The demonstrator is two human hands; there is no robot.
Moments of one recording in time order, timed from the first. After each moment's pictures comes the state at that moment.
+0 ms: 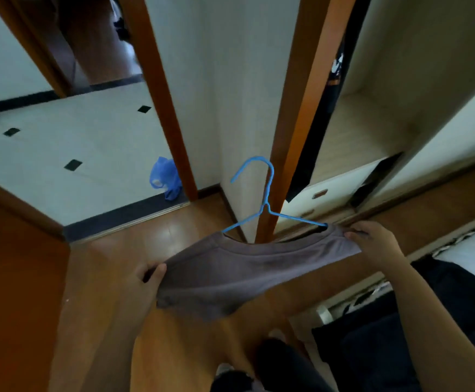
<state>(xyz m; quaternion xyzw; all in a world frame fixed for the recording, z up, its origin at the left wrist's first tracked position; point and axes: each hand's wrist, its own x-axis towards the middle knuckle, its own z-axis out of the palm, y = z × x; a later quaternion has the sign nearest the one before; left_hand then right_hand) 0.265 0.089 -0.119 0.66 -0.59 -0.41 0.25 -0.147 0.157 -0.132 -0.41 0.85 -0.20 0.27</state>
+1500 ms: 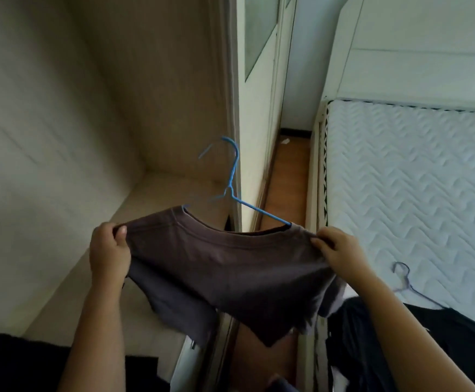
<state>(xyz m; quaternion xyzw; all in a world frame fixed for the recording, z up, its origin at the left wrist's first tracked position) -0.442 -0.262 -0.084 0.36 -0.87 -0.26 0.23 -0.546 0.111 -0.089 -0.15 0.93 -0.34 0.04</state>
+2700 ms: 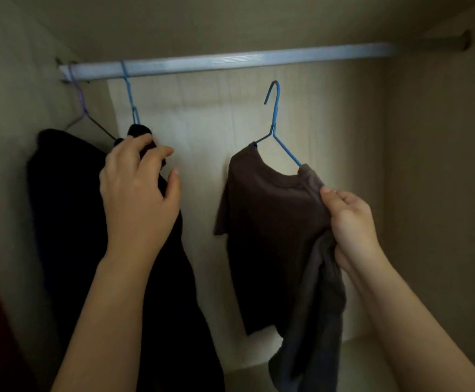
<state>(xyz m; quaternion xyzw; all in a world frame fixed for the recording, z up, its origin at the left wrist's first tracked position) -0.294 -0.203 0.285 0.44 -0.65 0.29 0.55 -0.530 -0.196 0.231 -0.39 0.35 -0.79 0.31</state>
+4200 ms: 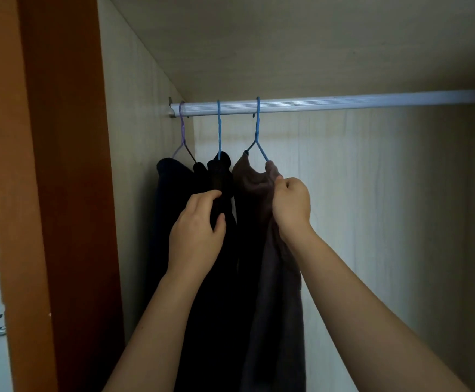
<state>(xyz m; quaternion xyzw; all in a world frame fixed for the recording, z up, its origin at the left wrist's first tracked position) -0.226 -0.218 0.277 0.49 -0.67 0.15 0.55 -0.366 -0.259 0.319 -0.54 0.46 -0.68 0.17</state>
